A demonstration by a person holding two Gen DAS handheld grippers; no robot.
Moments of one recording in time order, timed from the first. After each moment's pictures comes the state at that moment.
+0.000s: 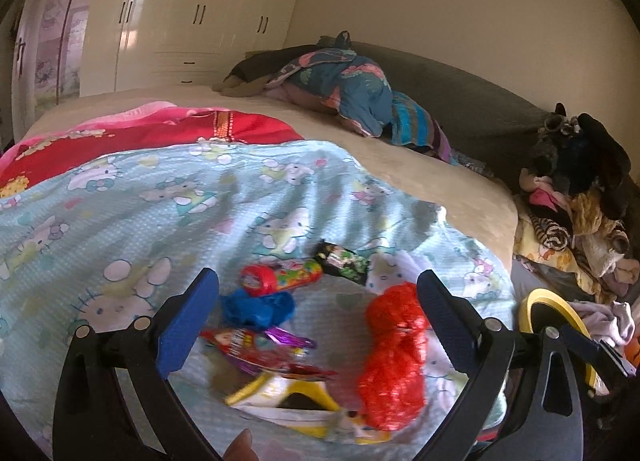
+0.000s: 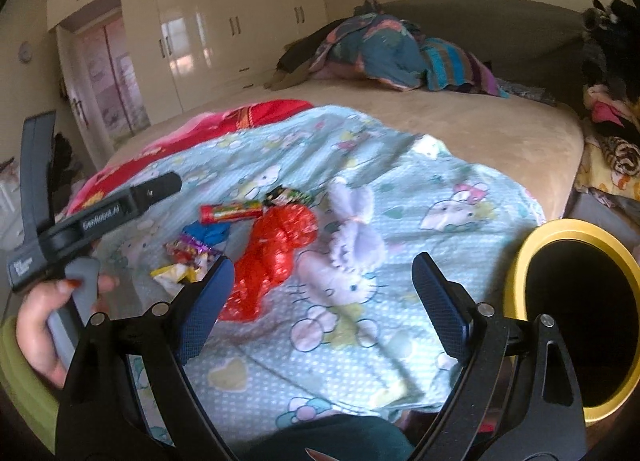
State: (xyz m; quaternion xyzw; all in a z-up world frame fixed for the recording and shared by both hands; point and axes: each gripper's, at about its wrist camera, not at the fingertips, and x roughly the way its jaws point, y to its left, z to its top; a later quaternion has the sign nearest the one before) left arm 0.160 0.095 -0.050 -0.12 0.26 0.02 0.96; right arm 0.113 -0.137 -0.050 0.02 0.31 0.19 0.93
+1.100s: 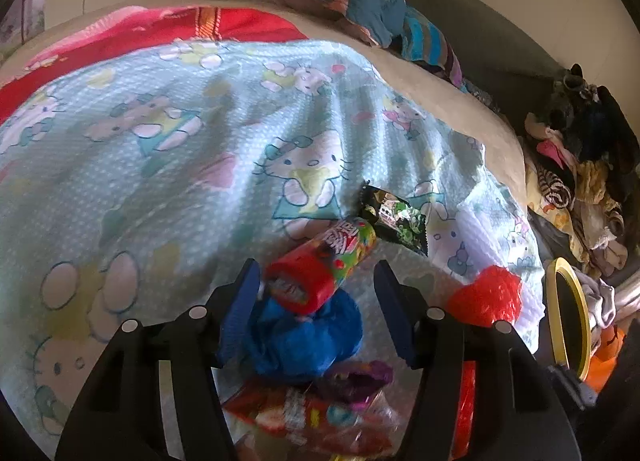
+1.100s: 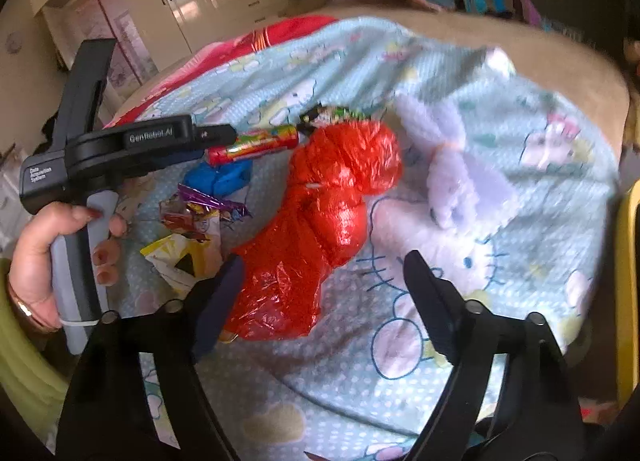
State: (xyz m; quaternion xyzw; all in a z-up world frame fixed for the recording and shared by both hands) left arm 0.266 0.143 -0.113 -0.15 0.44 -0.05 0.89; right arm 0.173 -0.069 -0.118 0.03 0.44 0.22 0.87
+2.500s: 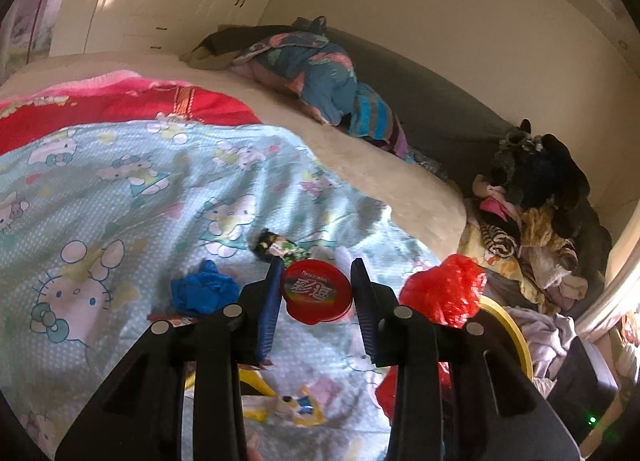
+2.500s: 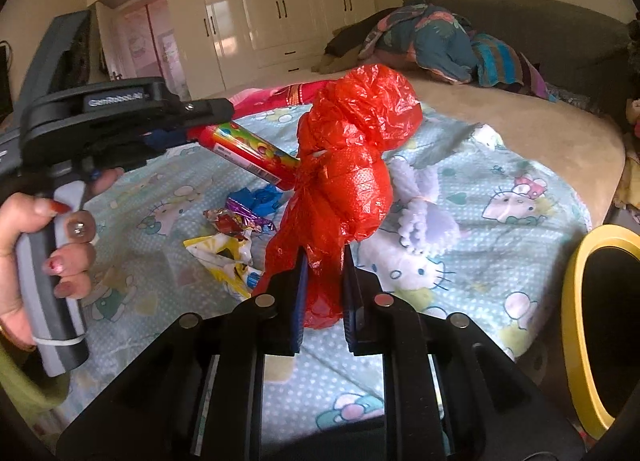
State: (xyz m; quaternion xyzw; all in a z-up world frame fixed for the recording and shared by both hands) left arm 0.152 0.085 -0.024 -0.19 0.28 -0.07 0.94; right arm 0.100 -0.113 -0.071 0.00 0.31 0.27 0.91
